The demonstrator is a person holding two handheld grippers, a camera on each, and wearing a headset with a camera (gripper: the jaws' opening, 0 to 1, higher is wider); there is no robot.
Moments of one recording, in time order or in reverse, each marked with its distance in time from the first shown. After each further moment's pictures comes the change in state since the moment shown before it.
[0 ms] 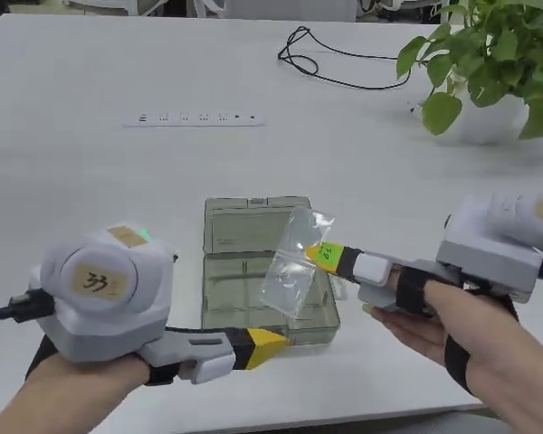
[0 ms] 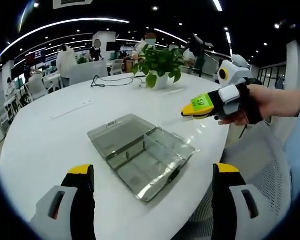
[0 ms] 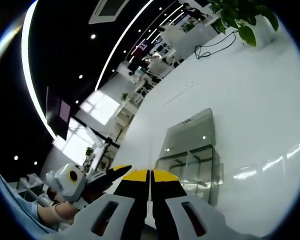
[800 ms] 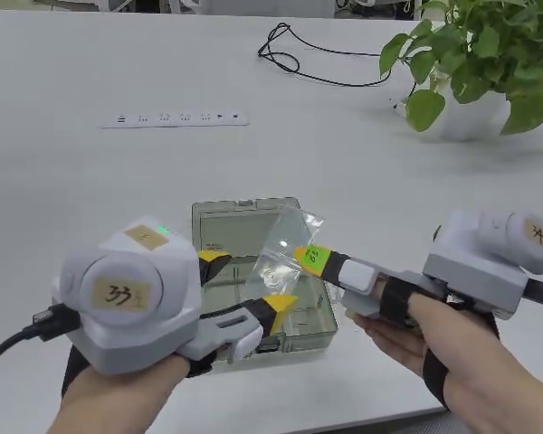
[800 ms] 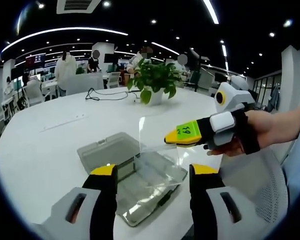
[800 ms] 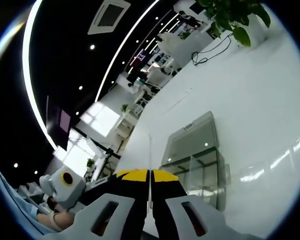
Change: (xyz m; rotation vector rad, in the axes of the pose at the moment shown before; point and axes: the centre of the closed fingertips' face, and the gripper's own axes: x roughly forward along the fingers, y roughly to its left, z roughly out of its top) left arm 0.021 -0.019 0.034 -0.024 -0.125 -0.038; right arm 0.011 -0.004 0.005 0.037 -0.107 0.009
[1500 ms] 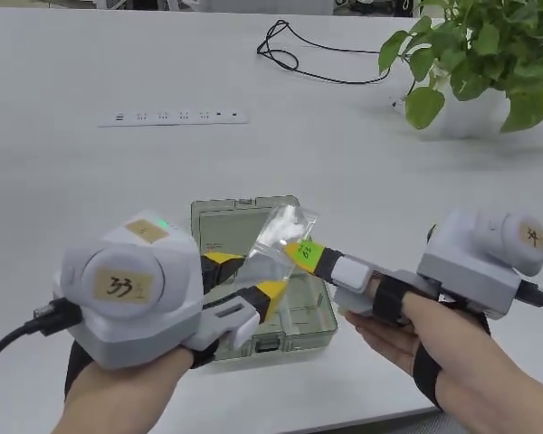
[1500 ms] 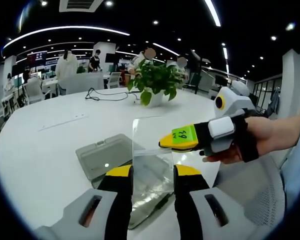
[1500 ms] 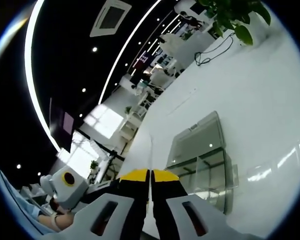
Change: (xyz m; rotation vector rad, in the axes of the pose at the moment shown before) left arm 0.002 -0.001 0.006 -0.028 -0.016 -0.006; right arm 0.008 0.008 -0.001 0.009 -0.018 0.034
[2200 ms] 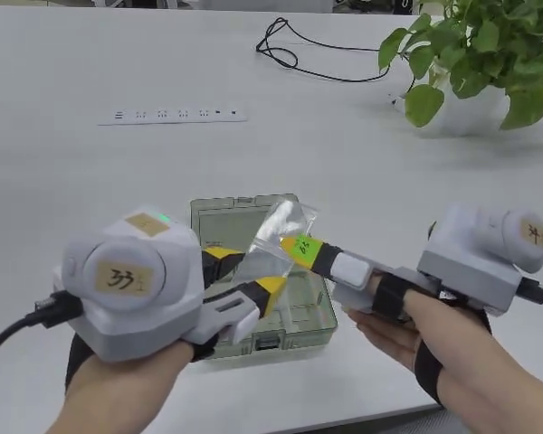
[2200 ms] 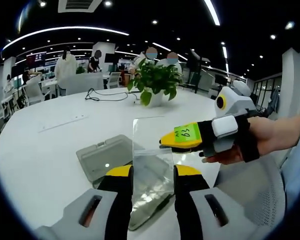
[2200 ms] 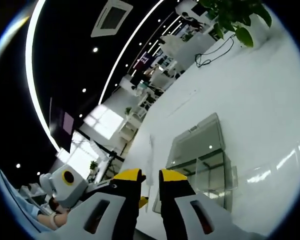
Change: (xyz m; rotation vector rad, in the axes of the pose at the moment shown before) left arm 0.001 0.001 0.002 0.008 0.004 0.001; right arm -0.001 -0.001 0.002 -0.007 -0.013 -0.001
